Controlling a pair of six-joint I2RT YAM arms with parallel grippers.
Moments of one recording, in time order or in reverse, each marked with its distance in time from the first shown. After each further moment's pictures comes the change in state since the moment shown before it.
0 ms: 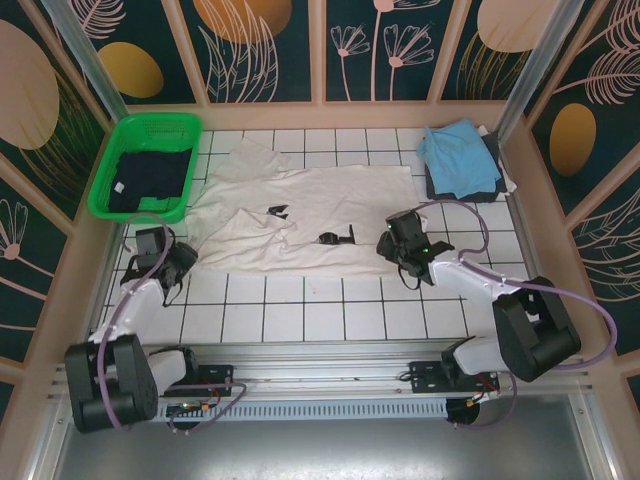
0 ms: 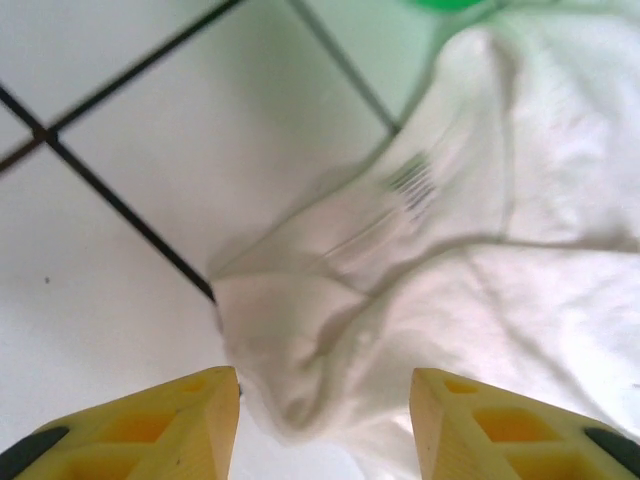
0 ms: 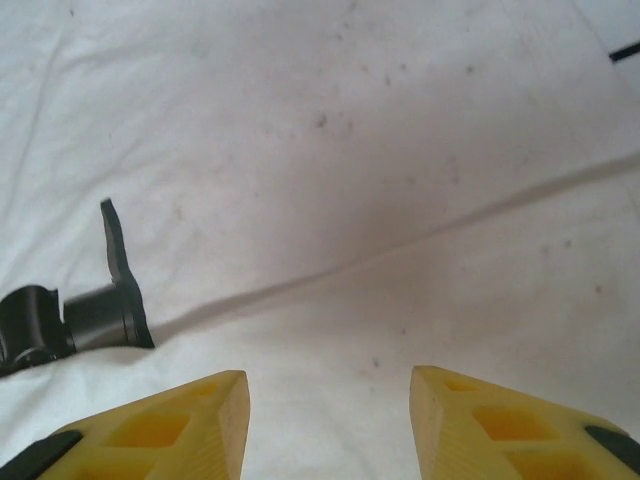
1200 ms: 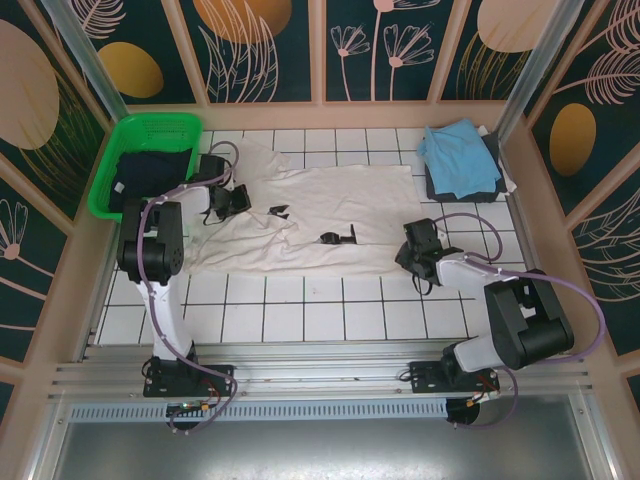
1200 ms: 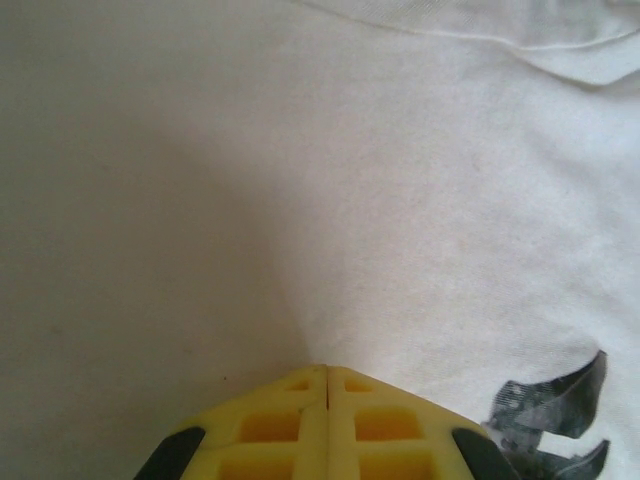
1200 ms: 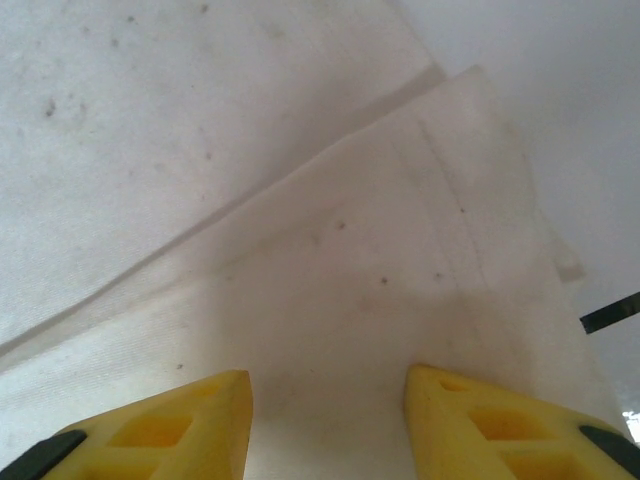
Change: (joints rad) left arm -0.266 0.962 0.834 -0.015 0.265 0.352; right arm -0.149 0.048 -0.098 0.024 -0.020 0.031
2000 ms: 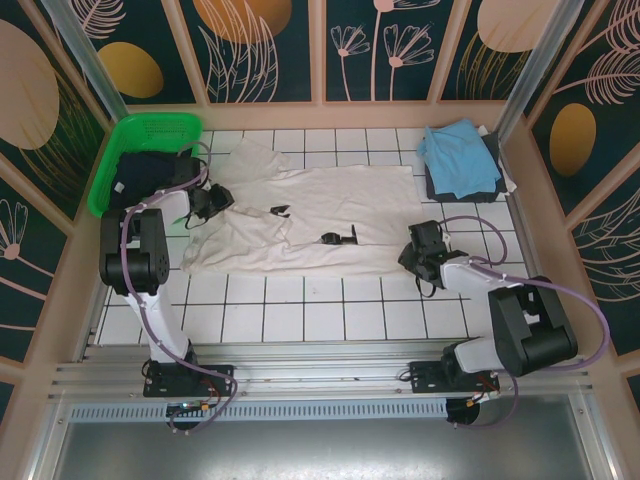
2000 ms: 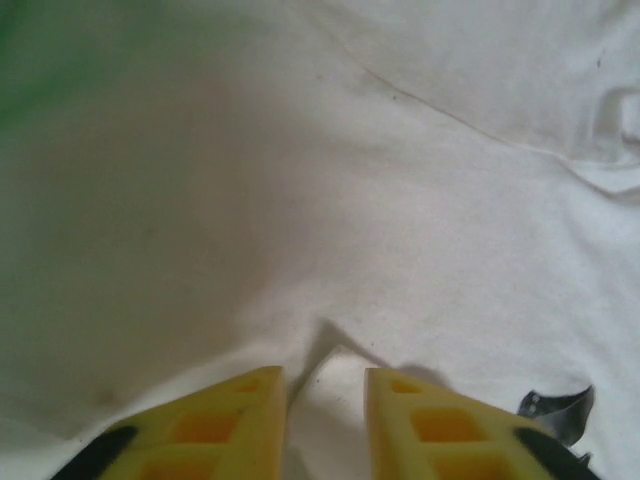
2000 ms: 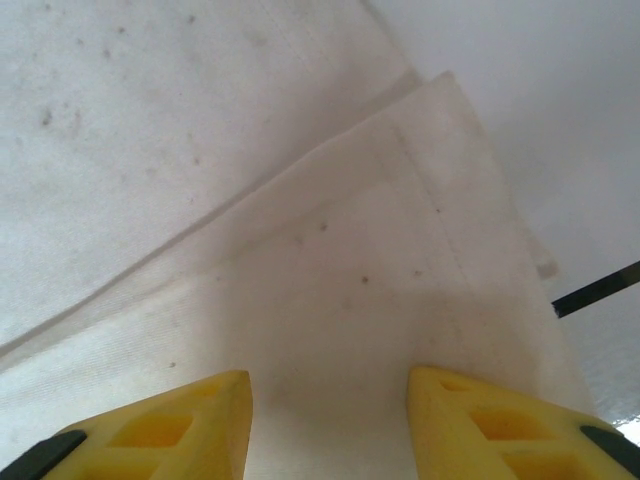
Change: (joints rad) left arm 0.106 -0.111 -0.101 0.036 -0.013 -0.111; right arm -0.026 -0.048 -0.030 0.003 -0.022 -0.001
